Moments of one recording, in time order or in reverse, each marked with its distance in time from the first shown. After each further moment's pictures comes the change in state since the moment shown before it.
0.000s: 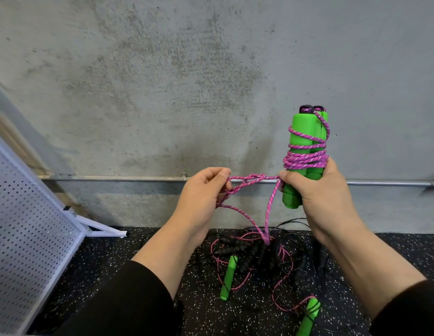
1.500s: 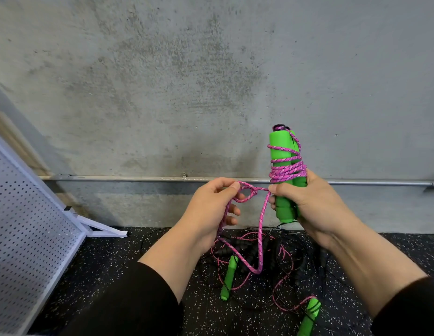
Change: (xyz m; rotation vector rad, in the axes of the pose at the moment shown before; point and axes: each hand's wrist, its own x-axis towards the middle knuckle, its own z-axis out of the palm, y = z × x) left_hand -0.004 -0.013 0.007 -0.032 -0.082 -0.171; right_hand -0.007 -0.002 0.004 0.071 -0.232 0.231
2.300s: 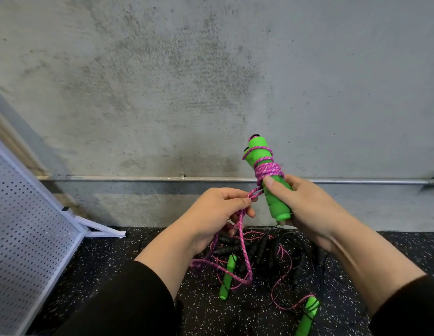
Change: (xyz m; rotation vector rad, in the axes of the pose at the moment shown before) left_hand -0.006 0.005 0.000 0.246 -0.229 -0.056; right_hand -0.008 -0.003 0.001 -0.227 -0.091 0.143
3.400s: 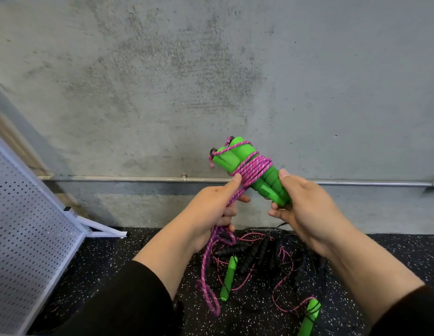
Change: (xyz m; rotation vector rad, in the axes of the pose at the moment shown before) left_hand 0.000 0.006 -0.006 -0.083 0.058 -0.061; right_hand 0.002 0.003 0.011 0.212 0.105 -0.063
